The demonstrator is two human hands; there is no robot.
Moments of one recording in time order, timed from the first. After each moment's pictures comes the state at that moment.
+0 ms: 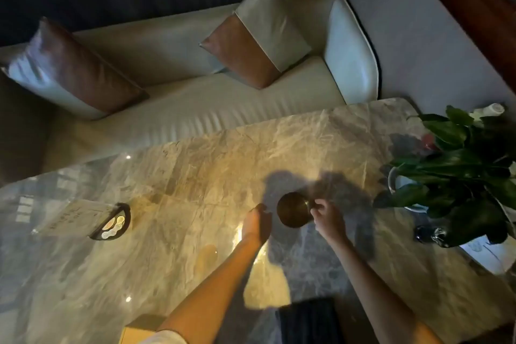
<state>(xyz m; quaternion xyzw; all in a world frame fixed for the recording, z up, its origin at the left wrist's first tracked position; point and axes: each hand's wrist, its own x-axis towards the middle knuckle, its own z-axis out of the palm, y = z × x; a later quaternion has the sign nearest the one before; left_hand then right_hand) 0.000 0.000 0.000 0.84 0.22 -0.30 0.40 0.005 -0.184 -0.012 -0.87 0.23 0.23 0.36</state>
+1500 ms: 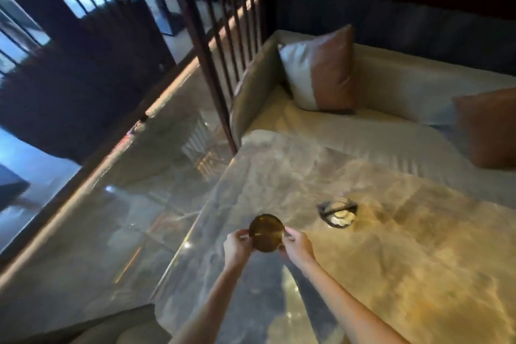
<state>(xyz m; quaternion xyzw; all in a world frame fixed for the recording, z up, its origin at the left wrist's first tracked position) -0.288 0.555 0.007 0.60 0.58 -0.03 0.54 -0.181 0.429 0.012 -0.80 -0.02 0.43 0.42</state>
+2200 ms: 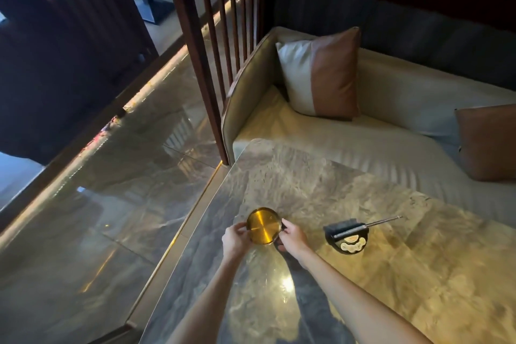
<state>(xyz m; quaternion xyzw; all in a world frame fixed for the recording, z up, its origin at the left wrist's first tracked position) -0.220 0.636 -0.041 0.62 0.57 -0.03 0.54 -0.113 0.517 -0.054 -0.81 0.00 0.45 0.37</state>
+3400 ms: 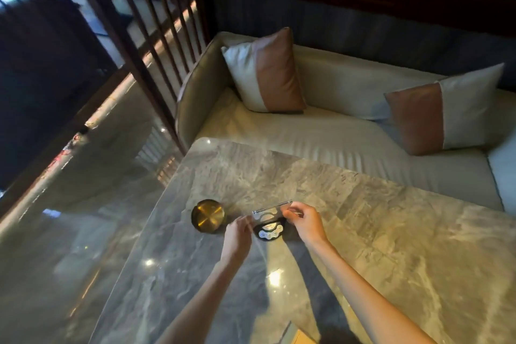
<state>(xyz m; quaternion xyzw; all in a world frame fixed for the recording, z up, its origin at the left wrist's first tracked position) -0.154 0.482 0.026 0.84 0.35 0.02 0.42 -0.030 0.342 0.021 -0.83 -0.08 0.29 0.47</state>
